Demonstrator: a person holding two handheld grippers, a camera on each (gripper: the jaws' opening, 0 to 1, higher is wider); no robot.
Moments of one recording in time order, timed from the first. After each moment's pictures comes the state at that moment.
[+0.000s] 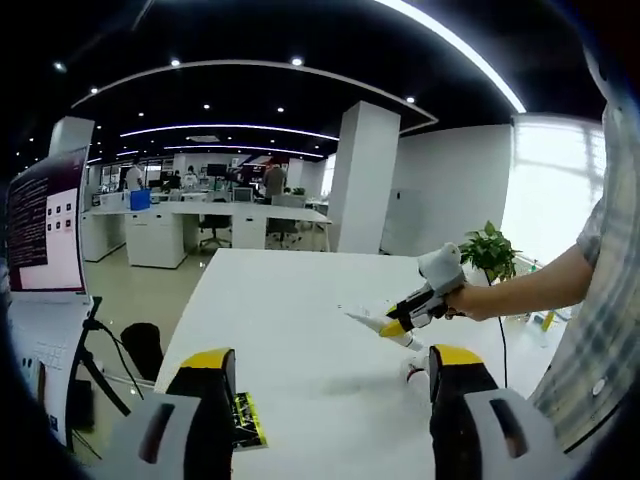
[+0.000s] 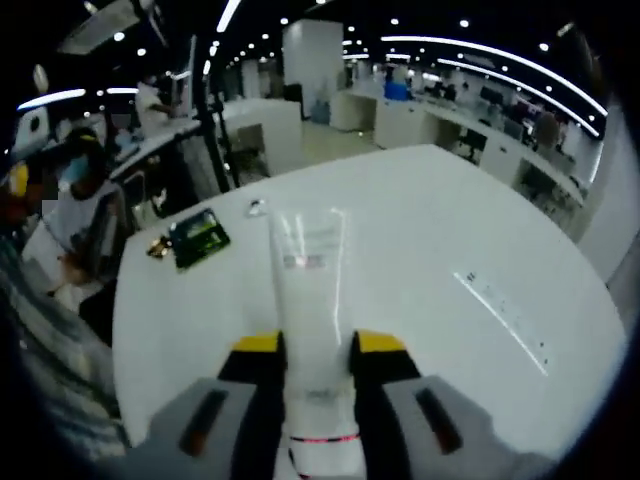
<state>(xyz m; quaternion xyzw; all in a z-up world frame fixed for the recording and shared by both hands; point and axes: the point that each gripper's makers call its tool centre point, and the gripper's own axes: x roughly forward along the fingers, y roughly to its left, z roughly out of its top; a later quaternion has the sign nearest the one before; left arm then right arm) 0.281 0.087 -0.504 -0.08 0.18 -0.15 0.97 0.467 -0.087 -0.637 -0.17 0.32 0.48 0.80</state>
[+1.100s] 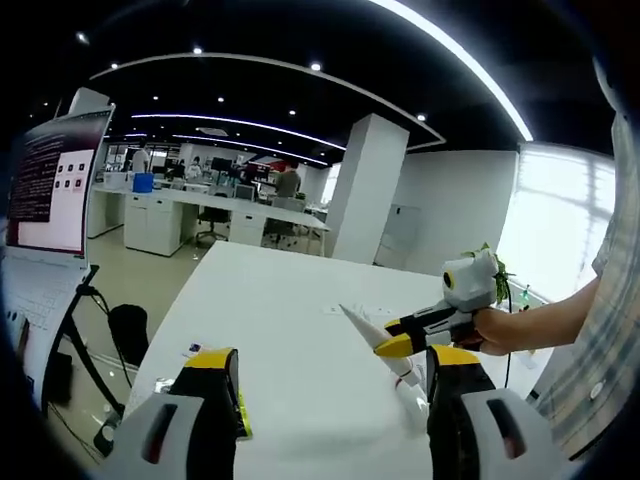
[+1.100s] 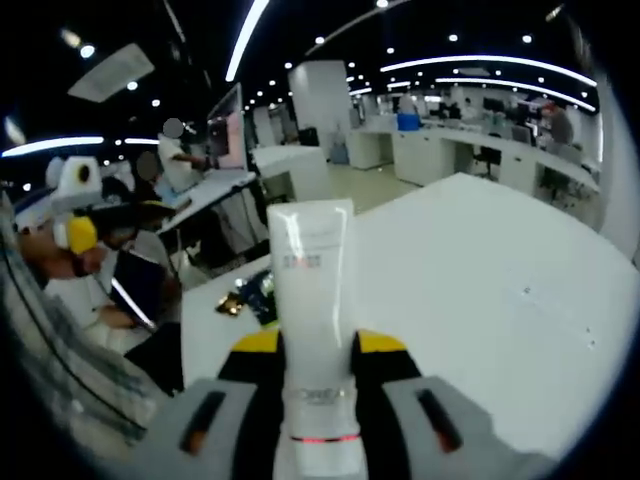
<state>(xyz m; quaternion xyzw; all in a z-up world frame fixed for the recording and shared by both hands) 0.273 0.098 -0.518 -0.14 0.17 -0.15 0.96 0.382 -0.014 -0.592 -0.07 0.27 0.52 0.80</state>
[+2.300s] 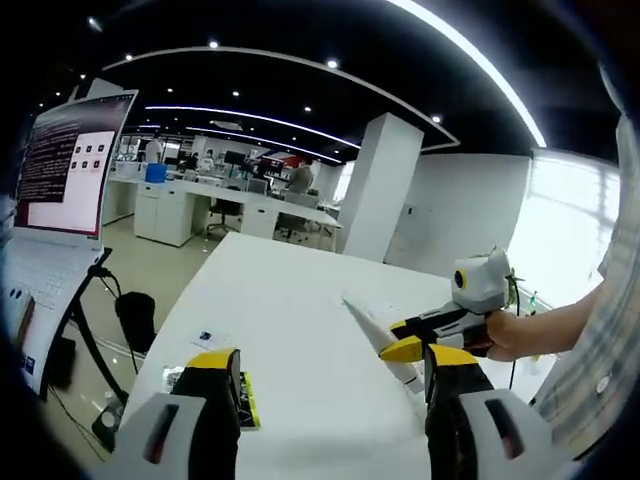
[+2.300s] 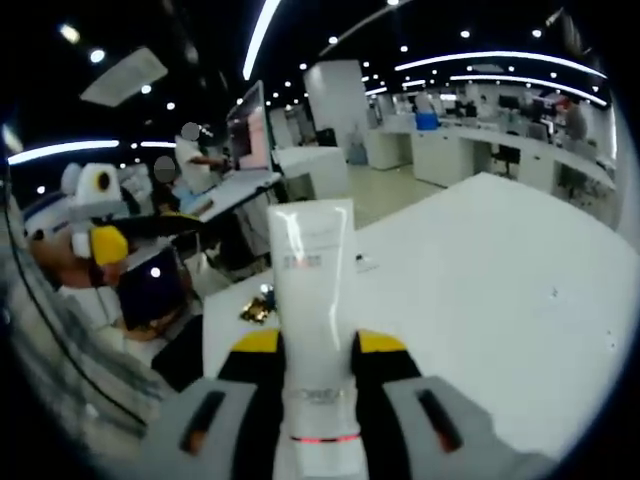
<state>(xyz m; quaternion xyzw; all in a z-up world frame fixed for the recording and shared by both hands) 0.278 0.108 -0.531 -0.16 0.18 -0.13 0.96 0.361 0.015 -0.587 -0.04 0.27 0.56 0.78</state>
